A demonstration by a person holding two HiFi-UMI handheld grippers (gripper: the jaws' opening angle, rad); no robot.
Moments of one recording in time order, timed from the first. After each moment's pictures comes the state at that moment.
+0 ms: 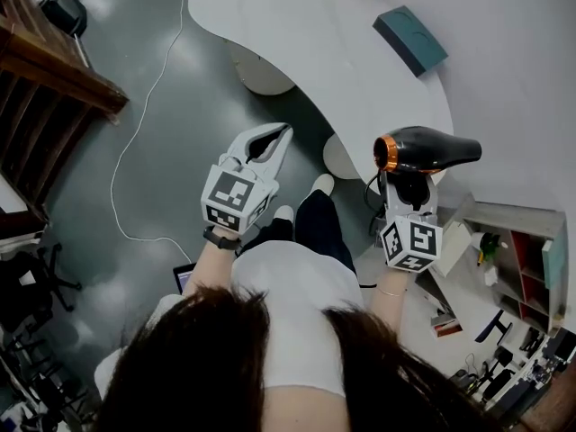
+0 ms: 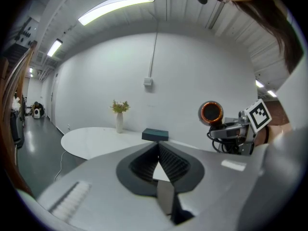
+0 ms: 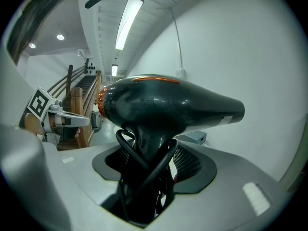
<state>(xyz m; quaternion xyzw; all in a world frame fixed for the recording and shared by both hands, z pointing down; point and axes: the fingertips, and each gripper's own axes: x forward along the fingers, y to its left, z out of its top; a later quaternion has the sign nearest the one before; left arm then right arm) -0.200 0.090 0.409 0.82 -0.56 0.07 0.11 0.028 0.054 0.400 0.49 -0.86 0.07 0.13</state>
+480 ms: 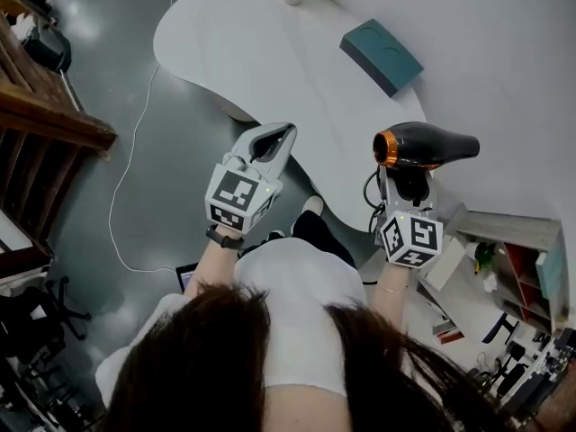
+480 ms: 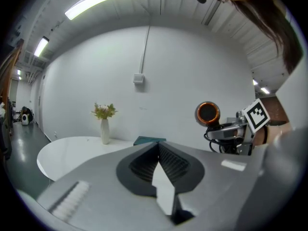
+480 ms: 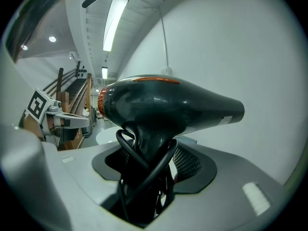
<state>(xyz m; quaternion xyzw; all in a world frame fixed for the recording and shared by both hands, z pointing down) -0.146 -0.047 0.392 0.84 -0.52 0.07 0.08 0.073 -0.068 0.391 0.52 -0.84 0.08 0.11</state>
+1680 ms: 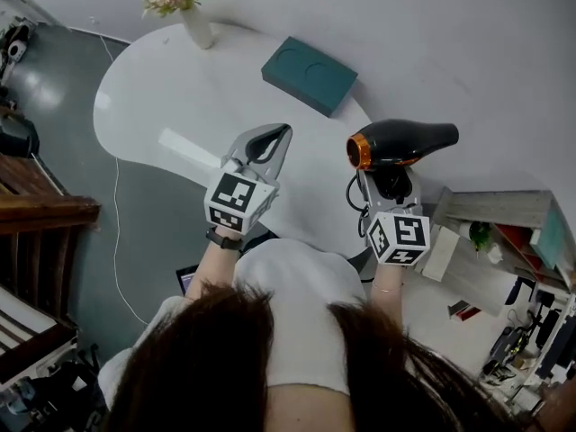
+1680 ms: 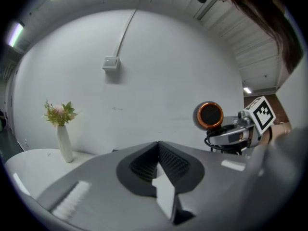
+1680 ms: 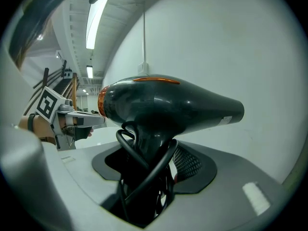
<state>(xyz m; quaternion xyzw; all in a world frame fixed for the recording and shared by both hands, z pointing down) -0.021 -0.207 0.384 0.90 -0.42 0.09 0.06 0.159 -0.168 0.392 0.58 -0.80 0.10 0.10</state>
